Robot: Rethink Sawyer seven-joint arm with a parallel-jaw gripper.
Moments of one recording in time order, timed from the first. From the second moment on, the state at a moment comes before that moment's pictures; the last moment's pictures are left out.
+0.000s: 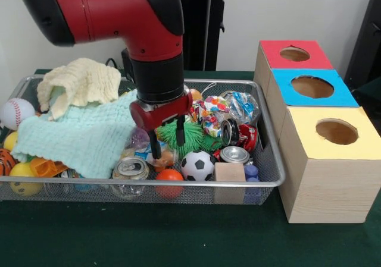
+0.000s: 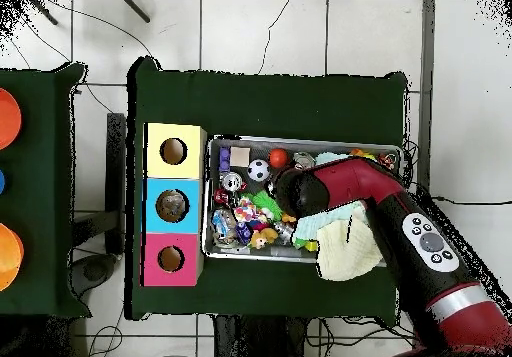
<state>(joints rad) -0.80 -0.45 0.72 1.61 -0.87 0.66 1.33</state>
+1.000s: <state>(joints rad) -0.92 -0.44 0.73 1.61 -0.86 0.66 1.32</state>
